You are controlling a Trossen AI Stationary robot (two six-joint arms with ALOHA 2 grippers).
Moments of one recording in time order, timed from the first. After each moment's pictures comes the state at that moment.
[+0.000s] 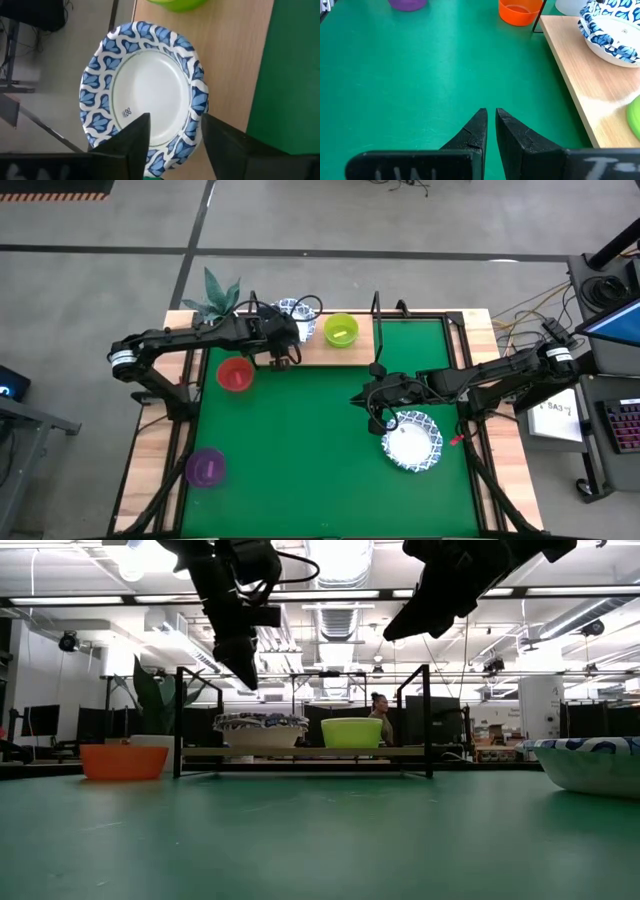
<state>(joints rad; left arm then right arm) 0.34 1.52 1.22 -0.71 -0.44 0.35 0.12 1.31 0.84 -0.12 0.16 0.05</state>
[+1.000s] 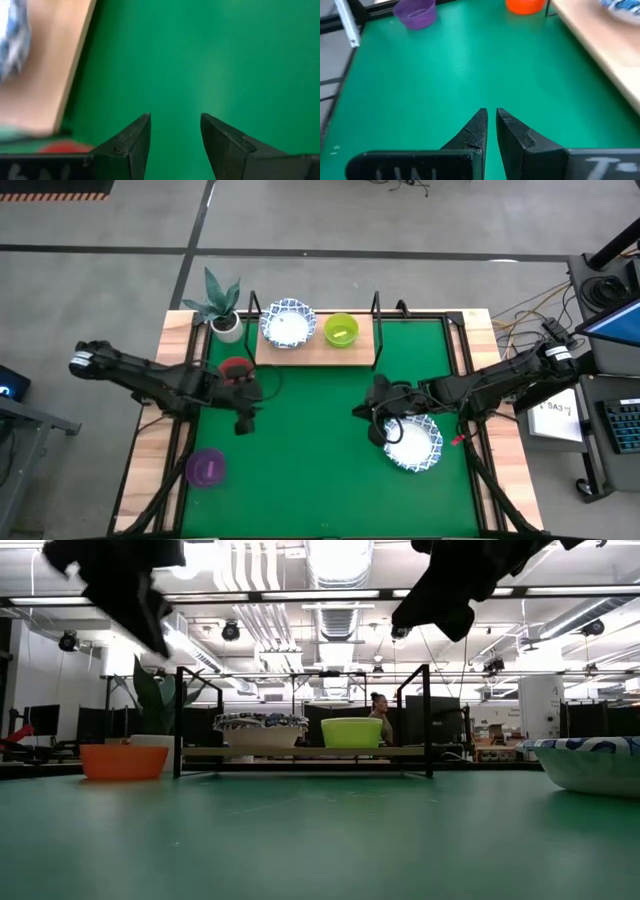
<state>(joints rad) -0.23 1.10 0.89 -0.86 -0.30 -0.32 0.22 1.31 0.85 -0.13 0.19 0.36</state>
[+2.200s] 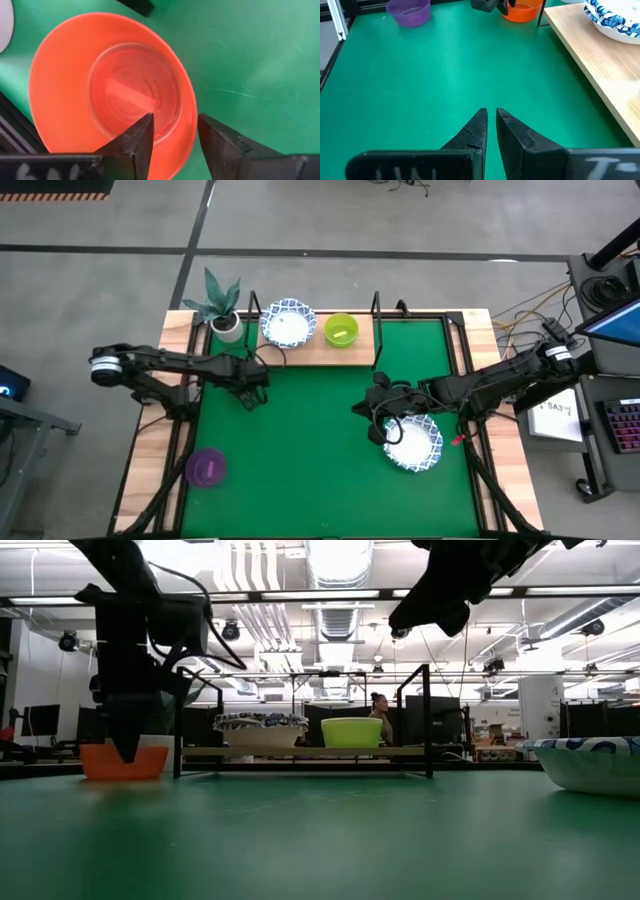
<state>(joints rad) 0.18 1.36 0.70 -0.89 -0.30 -0.53 0.22 1.31 0.85 -0.12 0.24 0.27</state>
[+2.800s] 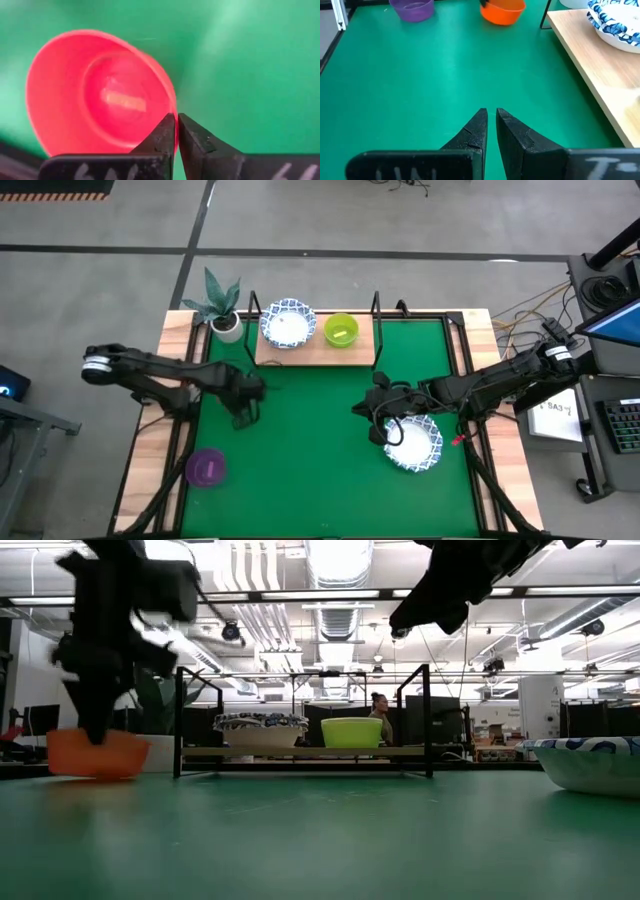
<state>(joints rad) 0.02 1.29 0.76 -1.03 -0.08 -0.44 0.22 1.31 0.85 -0.12 0.24 0.21</state>
